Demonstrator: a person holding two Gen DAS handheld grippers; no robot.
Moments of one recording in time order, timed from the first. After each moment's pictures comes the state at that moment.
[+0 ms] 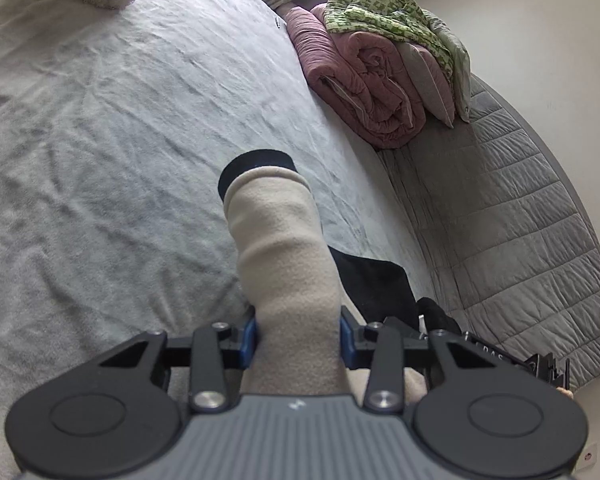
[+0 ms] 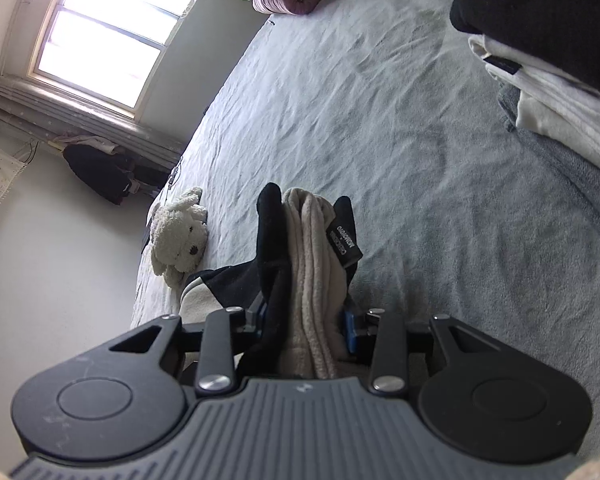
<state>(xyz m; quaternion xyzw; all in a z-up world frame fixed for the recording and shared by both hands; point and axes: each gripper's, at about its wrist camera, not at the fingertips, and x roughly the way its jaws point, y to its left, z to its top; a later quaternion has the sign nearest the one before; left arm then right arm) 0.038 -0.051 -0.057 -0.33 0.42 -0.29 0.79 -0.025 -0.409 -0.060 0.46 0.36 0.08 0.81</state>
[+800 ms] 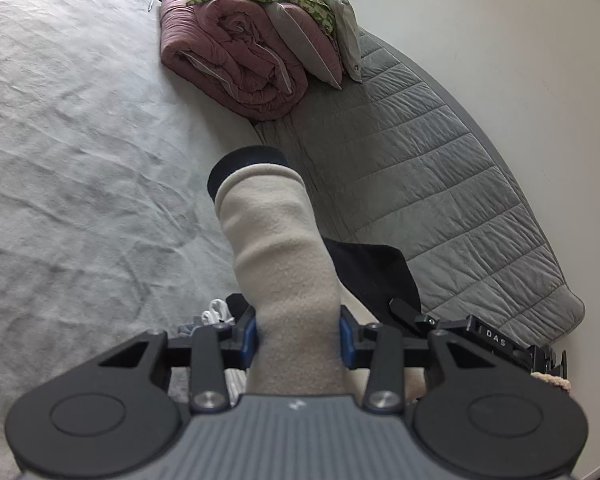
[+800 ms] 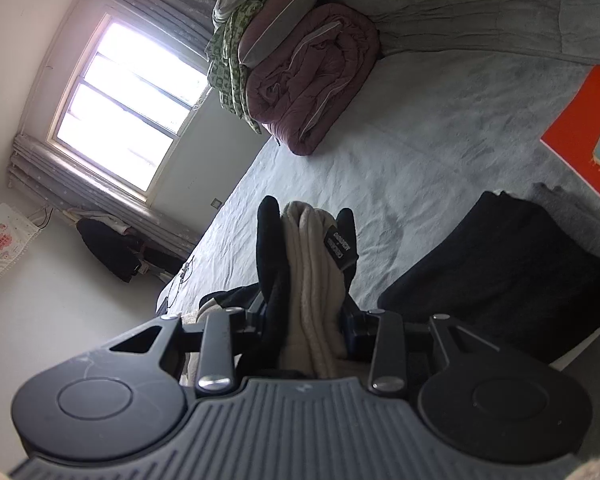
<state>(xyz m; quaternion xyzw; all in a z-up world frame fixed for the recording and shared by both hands) 0.023 -0.239 0.029 -0.31 0.39 -0.42 0.76 -0.073 -0.559 0.054 0.45 0.25 0.02 0.86</state>
